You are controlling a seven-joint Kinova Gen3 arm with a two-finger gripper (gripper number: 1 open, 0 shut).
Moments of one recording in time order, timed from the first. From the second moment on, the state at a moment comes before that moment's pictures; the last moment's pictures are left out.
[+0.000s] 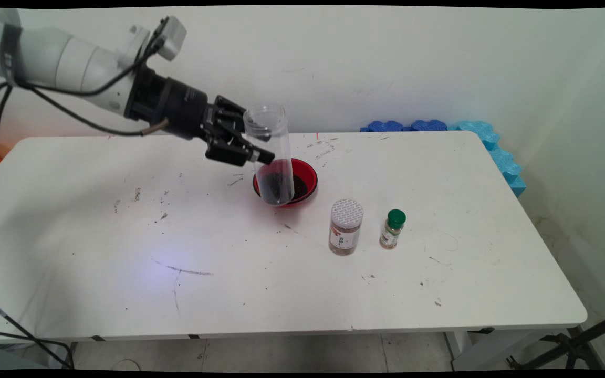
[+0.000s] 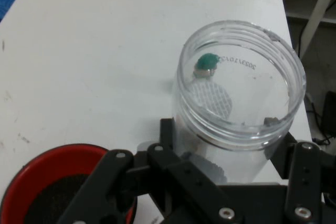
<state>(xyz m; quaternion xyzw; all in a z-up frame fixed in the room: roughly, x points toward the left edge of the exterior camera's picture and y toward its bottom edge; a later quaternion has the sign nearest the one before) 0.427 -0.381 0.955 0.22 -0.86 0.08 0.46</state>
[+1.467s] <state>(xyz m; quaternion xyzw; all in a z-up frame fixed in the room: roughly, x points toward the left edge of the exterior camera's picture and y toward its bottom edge) 0.400 -0.348 0.846 0.25 -0.85 0.07 0.46</state>
